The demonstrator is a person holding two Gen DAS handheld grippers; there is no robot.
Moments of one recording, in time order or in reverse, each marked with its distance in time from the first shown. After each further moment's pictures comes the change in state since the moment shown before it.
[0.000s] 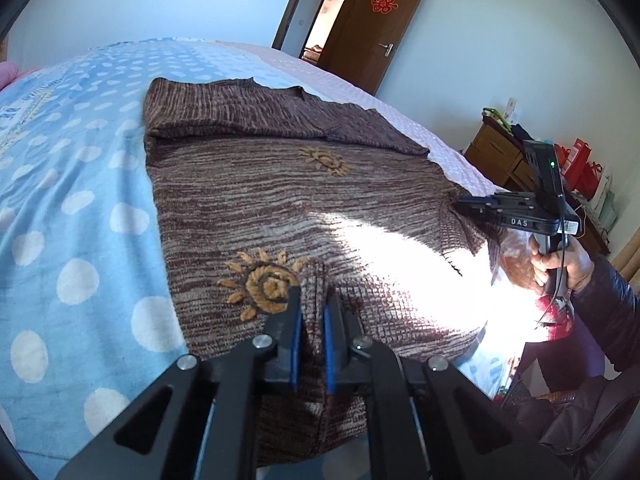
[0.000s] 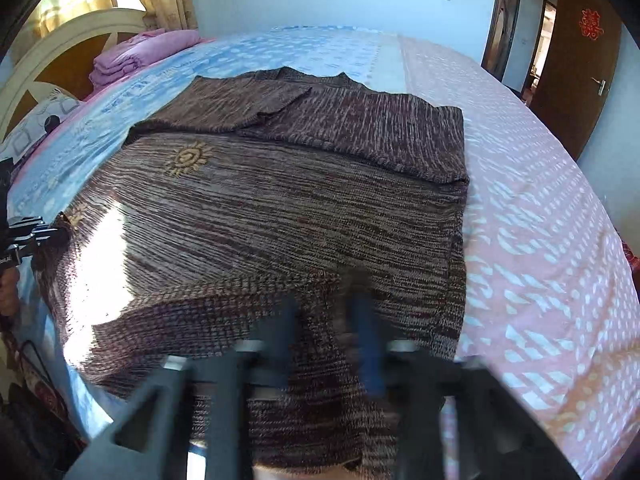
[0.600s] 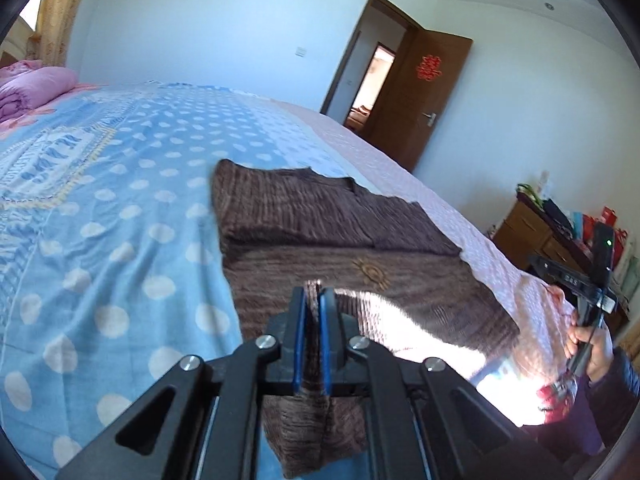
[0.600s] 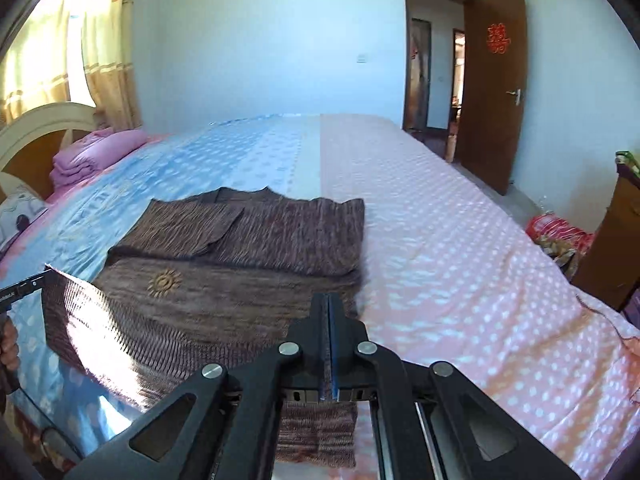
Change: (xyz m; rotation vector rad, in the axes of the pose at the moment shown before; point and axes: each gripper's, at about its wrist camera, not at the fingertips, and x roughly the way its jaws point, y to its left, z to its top) left arm -0.039 0.026 0.053 -0.135 -0.231 0.134; right arm -0.097 -0.029 0.014 0.200 -0.307 -0.182
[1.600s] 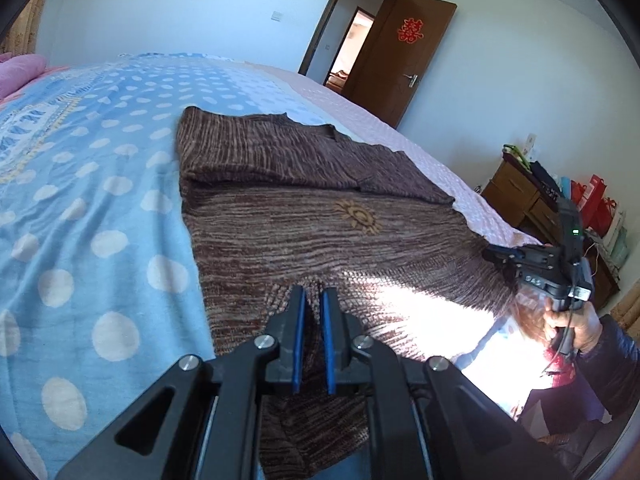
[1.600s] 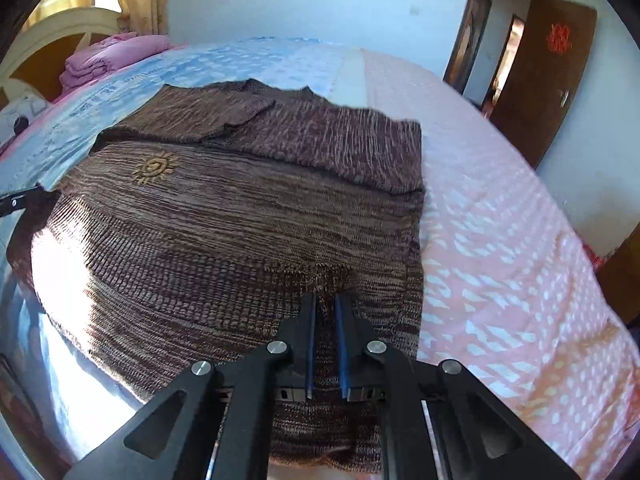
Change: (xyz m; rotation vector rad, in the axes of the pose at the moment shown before) left arm 0.031 -0.007 -0.033 0.062 0.136 -0.064; right arm 0.068 0.044 -0.051 -0.246 0.212 -0.004
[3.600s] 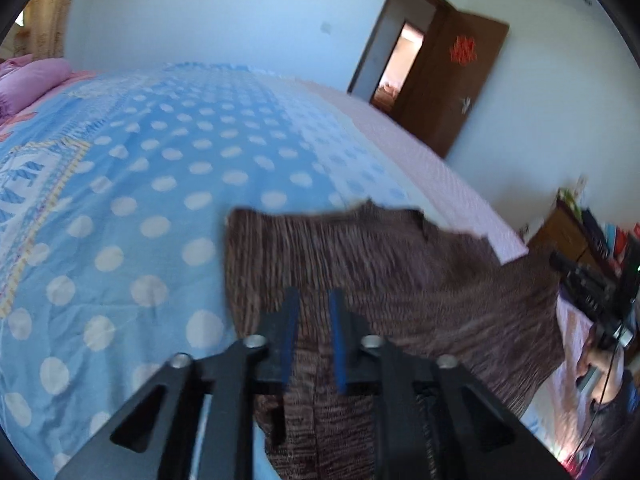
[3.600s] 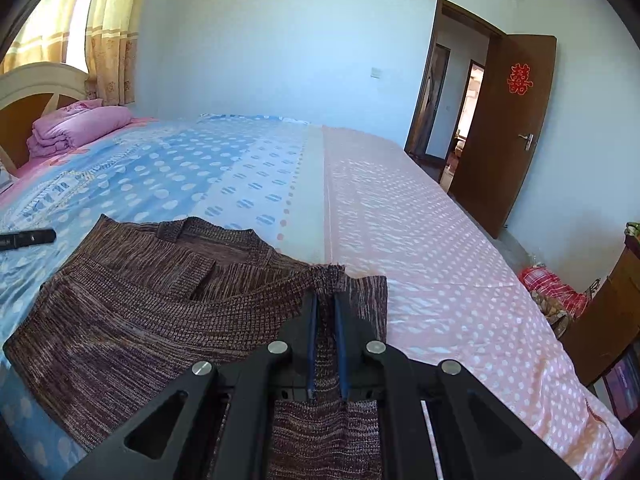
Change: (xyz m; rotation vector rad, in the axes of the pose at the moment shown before) left arm 0.076 0.062 0.135 -0.077 -0.001 0.138; right arm 0.022 -0.039 0.139 0.096 -0.230 -0.098
